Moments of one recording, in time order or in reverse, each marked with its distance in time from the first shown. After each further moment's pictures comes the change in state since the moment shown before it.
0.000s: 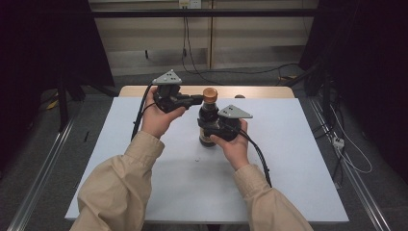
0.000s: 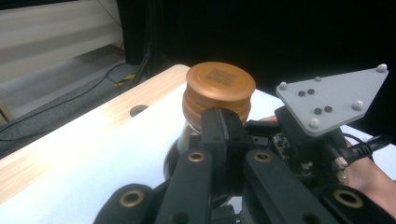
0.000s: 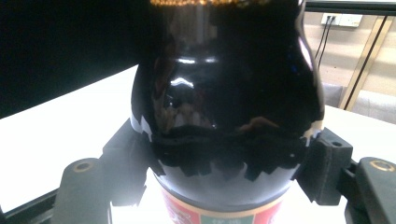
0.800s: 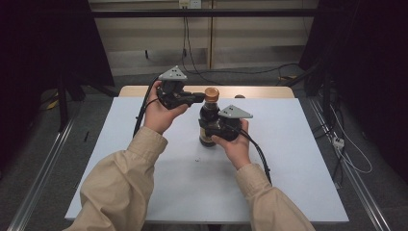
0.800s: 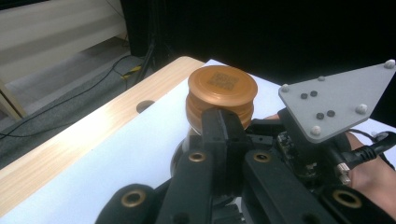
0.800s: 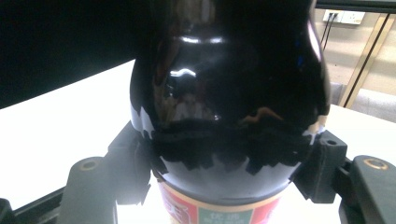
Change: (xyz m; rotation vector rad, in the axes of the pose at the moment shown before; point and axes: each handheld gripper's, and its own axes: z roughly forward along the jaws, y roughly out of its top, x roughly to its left) left arm -0.003 0.014 0.004 0.060 0.030 0.038; right arm -0.004 -0.002 0.000 0.018 0.003 -0.017
